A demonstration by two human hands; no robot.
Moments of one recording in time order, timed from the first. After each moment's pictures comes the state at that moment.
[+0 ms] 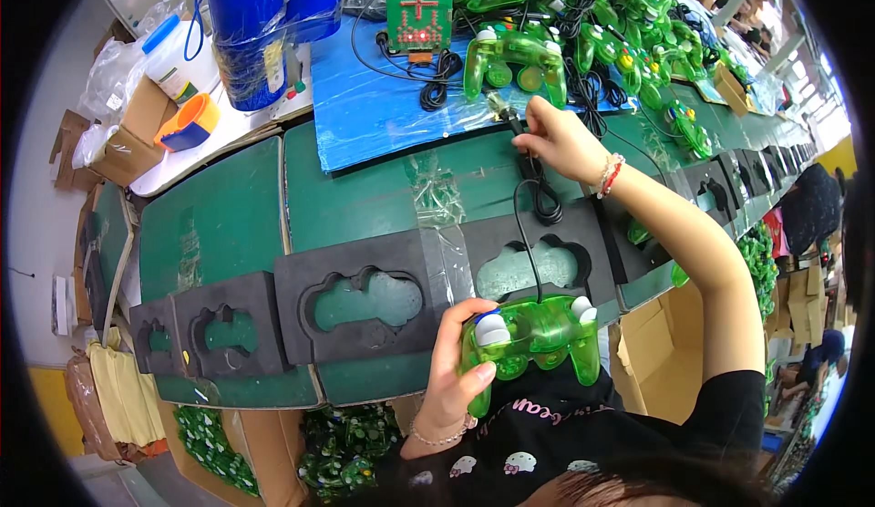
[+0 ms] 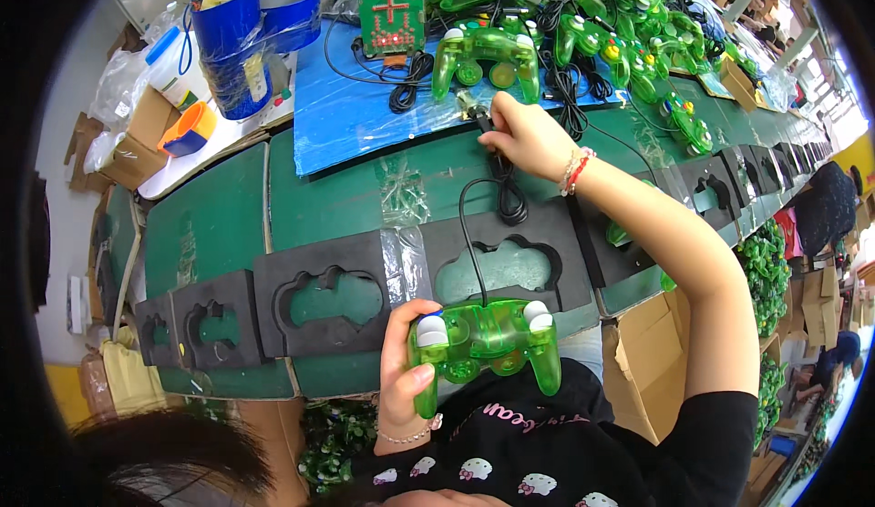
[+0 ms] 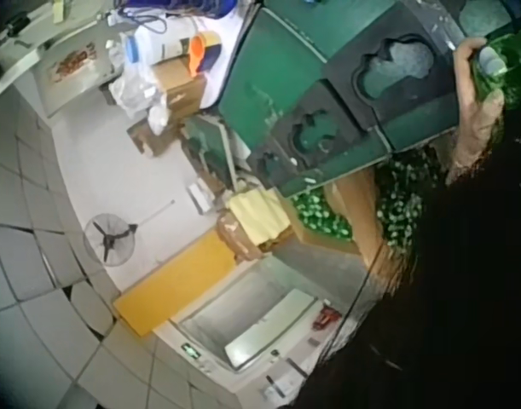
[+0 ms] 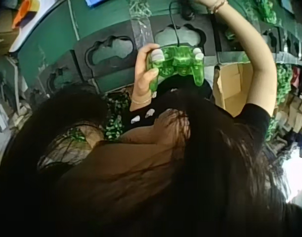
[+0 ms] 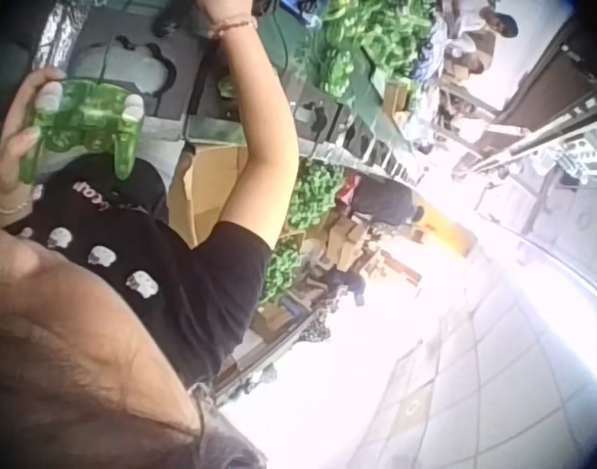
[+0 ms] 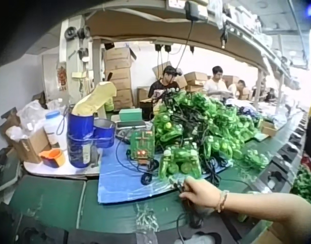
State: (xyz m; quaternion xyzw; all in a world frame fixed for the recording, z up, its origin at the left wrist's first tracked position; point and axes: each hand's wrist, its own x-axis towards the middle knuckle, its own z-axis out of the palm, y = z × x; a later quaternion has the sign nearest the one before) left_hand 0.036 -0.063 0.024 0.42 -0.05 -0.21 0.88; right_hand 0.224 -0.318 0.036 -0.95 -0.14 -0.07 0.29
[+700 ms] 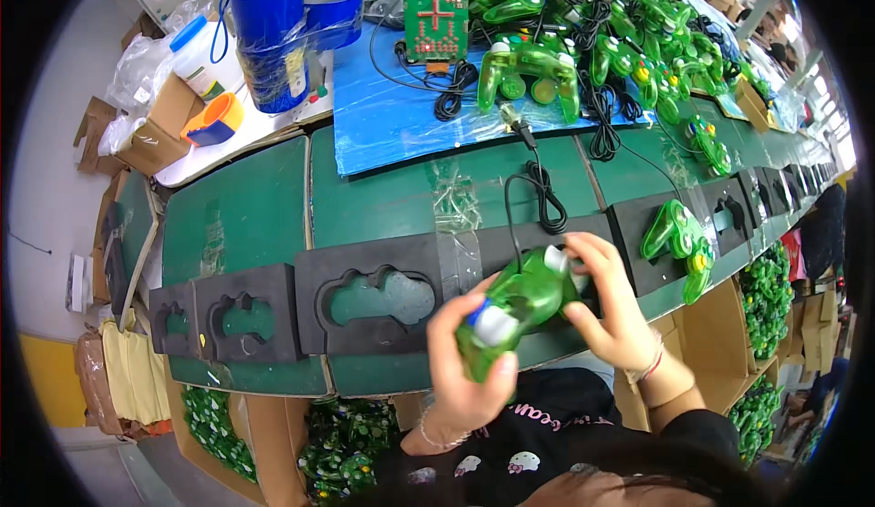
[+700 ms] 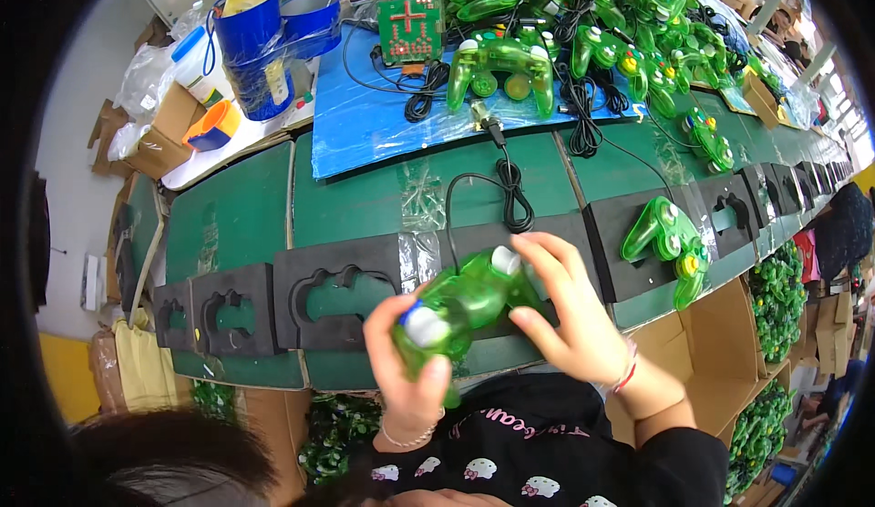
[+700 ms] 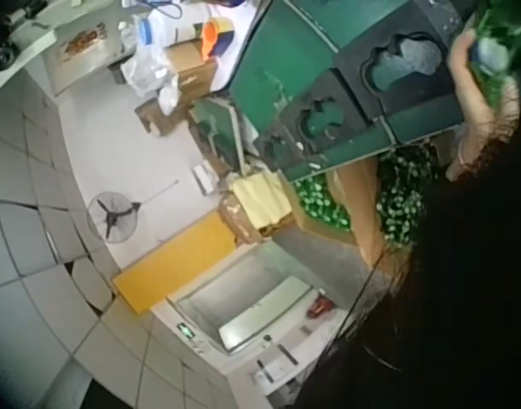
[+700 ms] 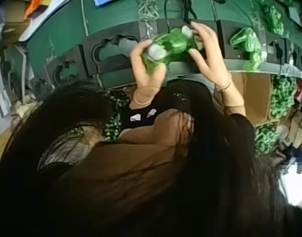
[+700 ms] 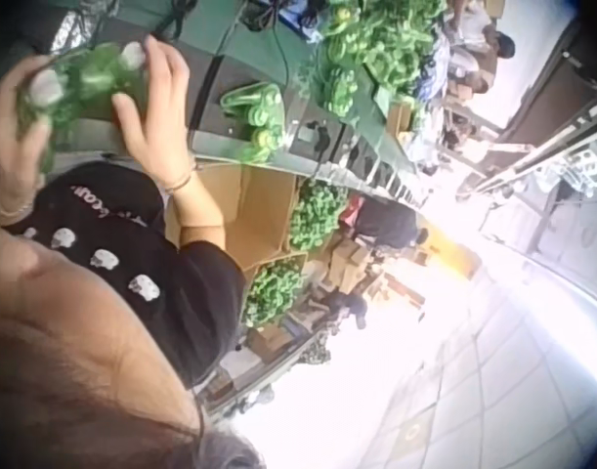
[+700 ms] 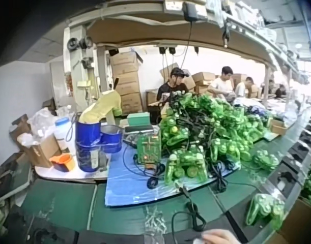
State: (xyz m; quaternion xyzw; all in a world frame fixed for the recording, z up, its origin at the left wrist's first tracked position) left_hand 0.042 -0.088 0.038 0.59 -0.15 0.04 0.79; right_hand 0.048 -0.289 0.075 -0.87 -0.17 -0.01 0.47
